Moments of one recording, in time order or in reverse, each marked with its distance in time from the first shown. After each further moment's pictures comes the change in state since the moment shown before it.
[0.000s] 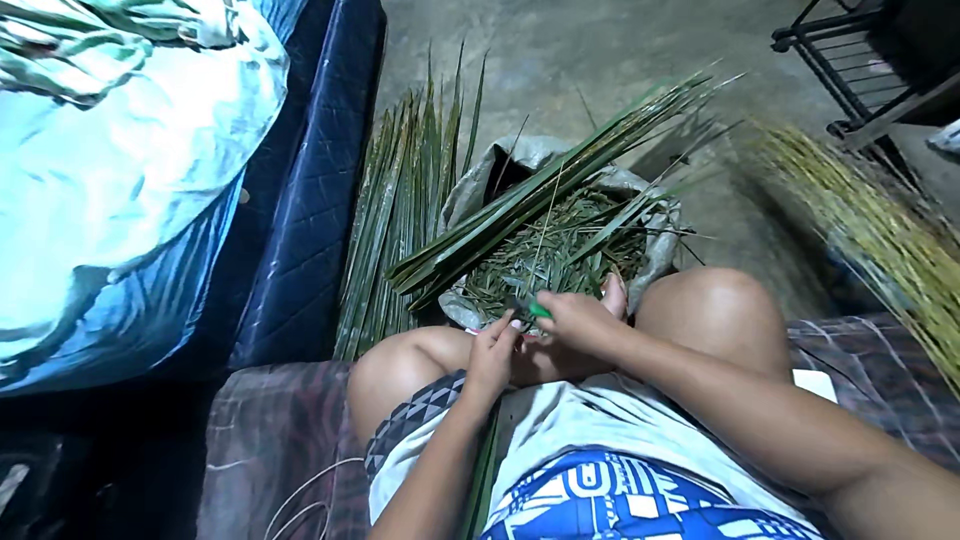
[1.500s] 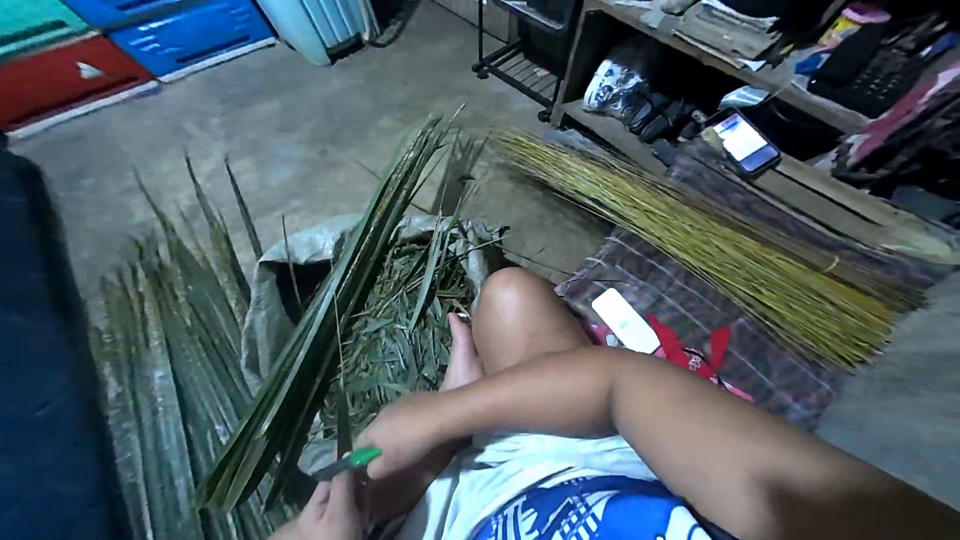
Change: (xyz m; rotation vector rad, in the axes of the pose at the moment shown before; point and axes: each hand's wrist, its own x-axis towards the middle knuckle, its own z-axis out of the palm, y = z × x) left_hand 0.002 -0.003 0.011 0.165 0.142 -0.027; right_hand -0.005 0.008 0.018 0.306 -0.050 -0.249
